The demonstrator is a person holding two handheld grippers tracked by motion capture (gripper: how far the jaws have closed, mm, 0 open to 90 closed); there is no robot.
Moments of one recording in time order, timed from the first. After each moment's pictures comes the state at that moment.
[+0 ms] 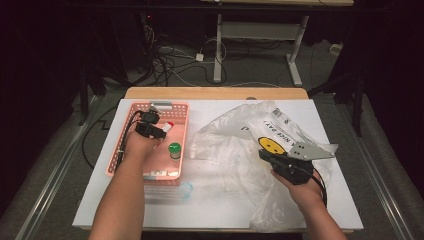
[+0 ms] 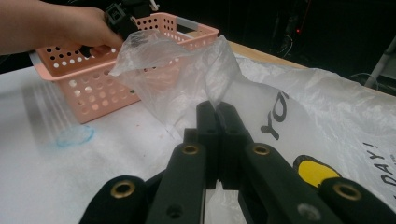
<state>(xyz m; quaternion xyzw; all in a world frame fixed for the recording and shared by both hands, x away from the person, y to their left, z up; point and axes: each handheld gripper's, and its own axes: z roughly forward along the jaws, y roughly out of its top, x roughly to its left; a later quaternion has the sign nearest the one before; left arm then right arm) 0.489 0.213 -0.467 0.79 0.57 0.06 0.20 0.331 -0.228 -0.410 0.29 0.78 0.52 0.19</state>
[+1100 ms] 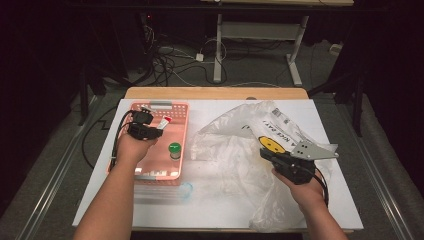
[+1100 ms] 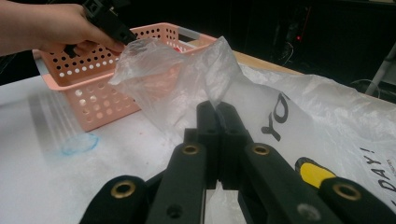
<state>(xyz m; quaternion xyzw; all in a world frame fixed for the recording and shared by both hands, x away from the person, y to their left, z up) 0.451 0.223 -0.433 0.78 0.56 0.10 0.26 0.330 -0.230 -0.406 0.29 0.77 0.54 0.19</state>
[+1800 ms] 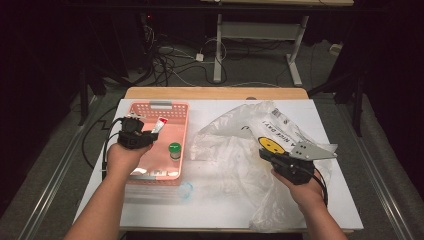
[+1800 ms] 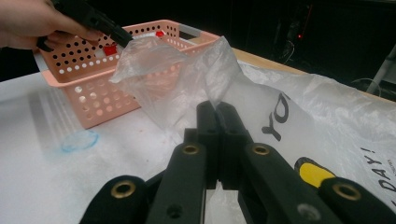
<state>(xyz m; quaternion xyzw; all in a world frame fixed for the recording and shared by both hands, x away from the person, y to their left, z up) 0.406 0.233 -0.414 0.77 0.54 0.12 0.33 0.330 -0.230 -0.407 0.29 0.77 0.53 0.19</state>
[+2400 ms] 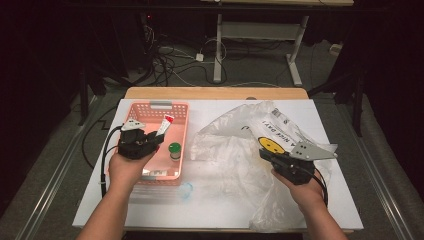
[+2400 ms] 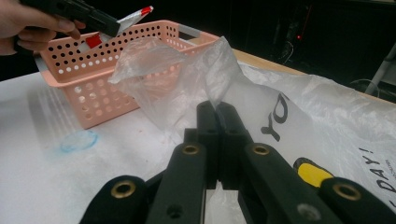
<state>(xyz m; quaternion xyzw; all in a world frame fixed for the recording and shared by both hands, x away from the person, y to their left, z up) 0.362 0.215 -0.402 0.75 0.49 0.15 0.41 0.329 -0.229 -0.407 0.28 0.77 0.53 0.19</state>
